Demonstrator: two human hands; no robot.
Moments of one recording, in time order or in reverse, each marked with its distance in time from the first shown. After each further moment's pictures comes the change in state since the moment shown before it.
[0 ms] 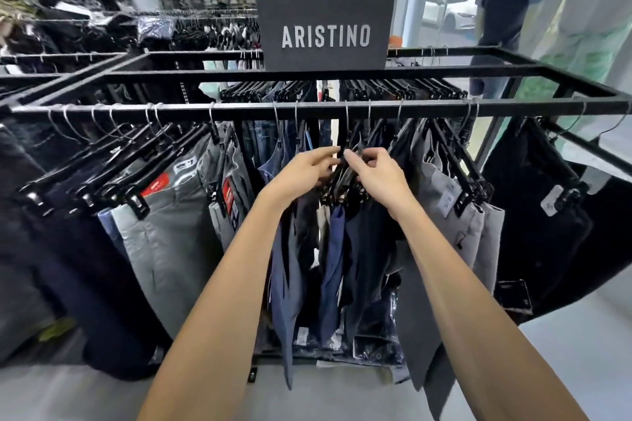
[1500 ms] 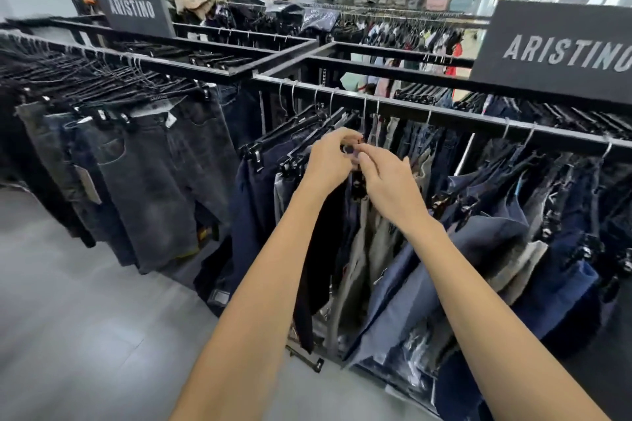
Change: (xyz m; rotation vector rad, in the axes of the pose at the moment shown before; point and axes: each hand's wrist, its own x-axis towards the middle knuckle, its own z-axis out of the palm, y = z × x) left_hand -0.119 -0.114 -0.219 0.107 0.682 -0.072; right_hand -0.053 -0.138 0.267 -0.205 -0.237 -0.677
